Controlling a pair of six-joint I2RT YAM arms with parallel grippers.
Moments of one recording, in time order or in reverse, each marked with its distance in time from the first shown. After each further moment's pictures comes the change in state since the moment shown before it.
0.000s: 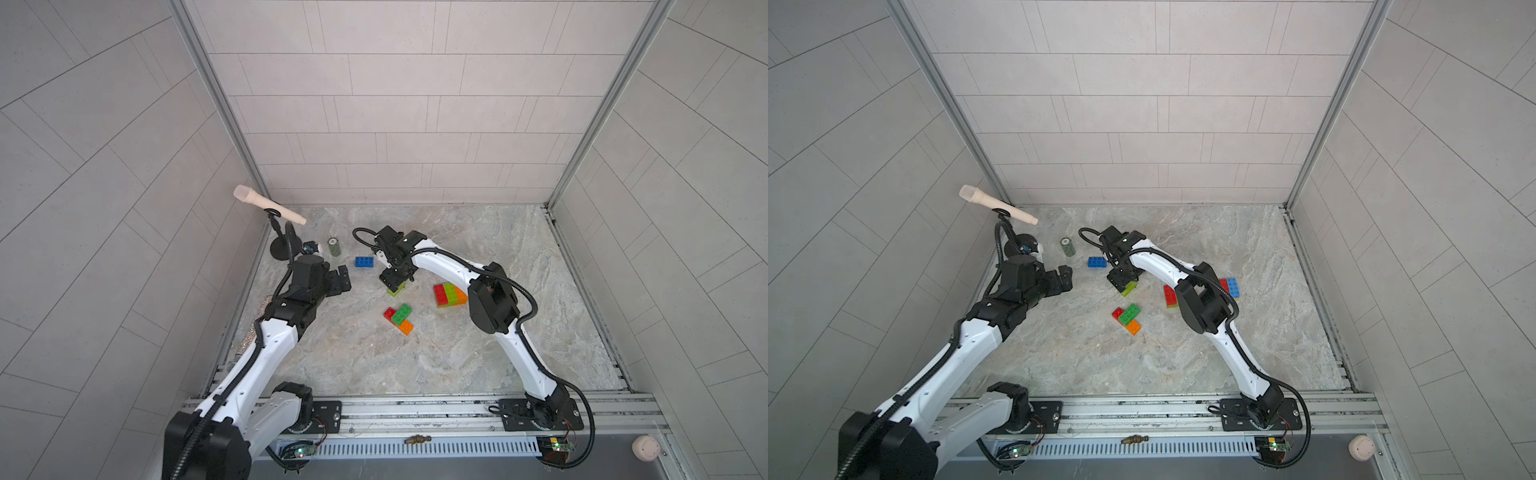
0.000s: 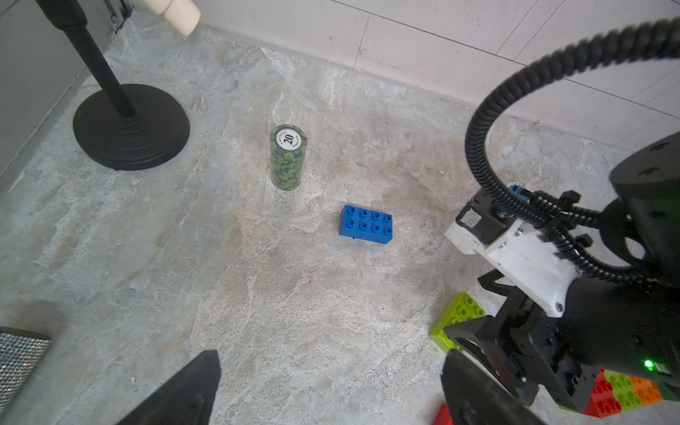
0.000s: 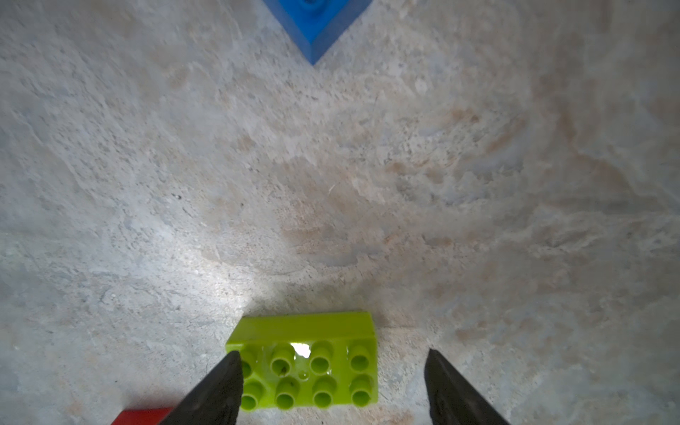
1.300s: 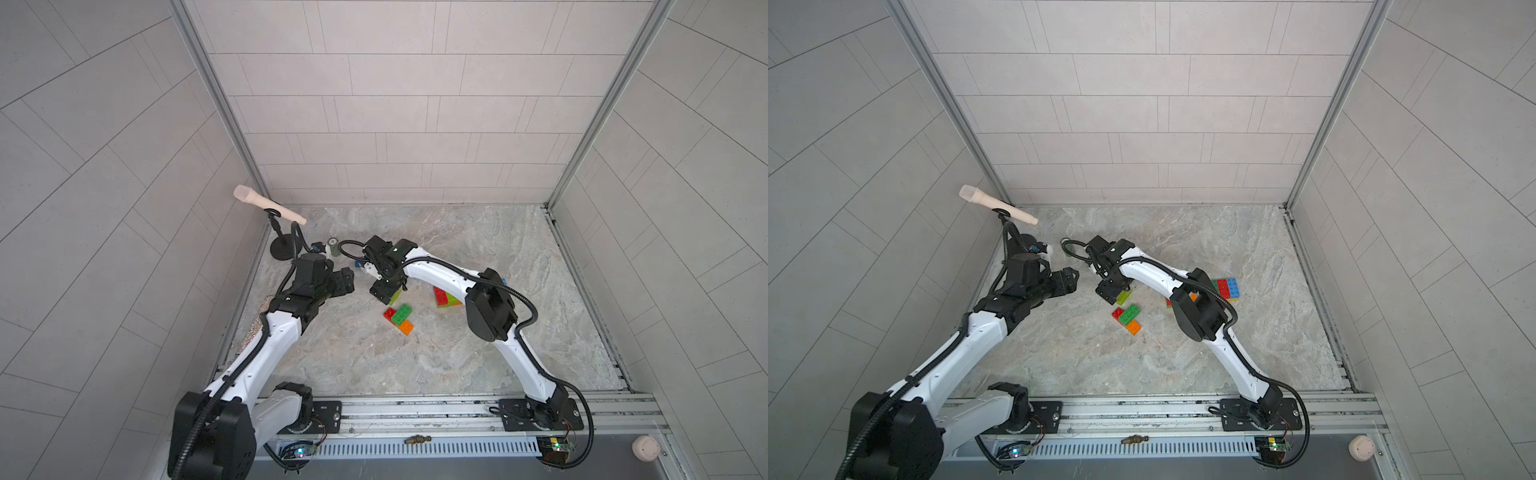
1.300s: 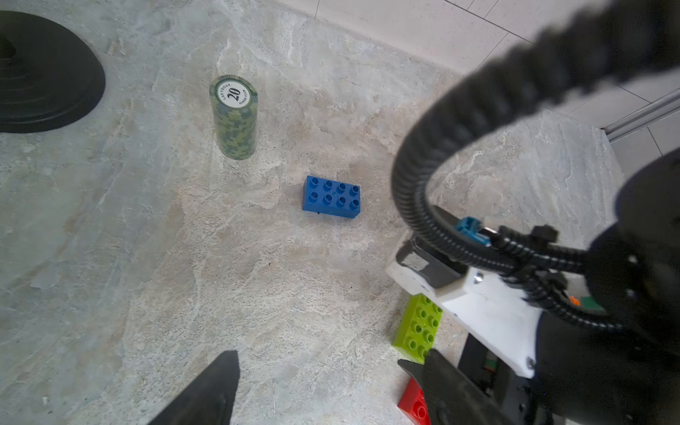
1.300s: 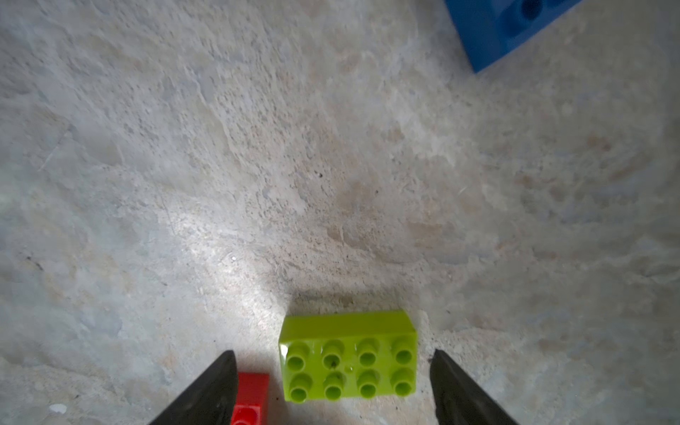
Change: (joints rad) left arm 0.011 0.080 0.000 0.028 0.154 -0.007; right arm 0.084 -0.012 -0.006 -0.025 -0.014 -0.057
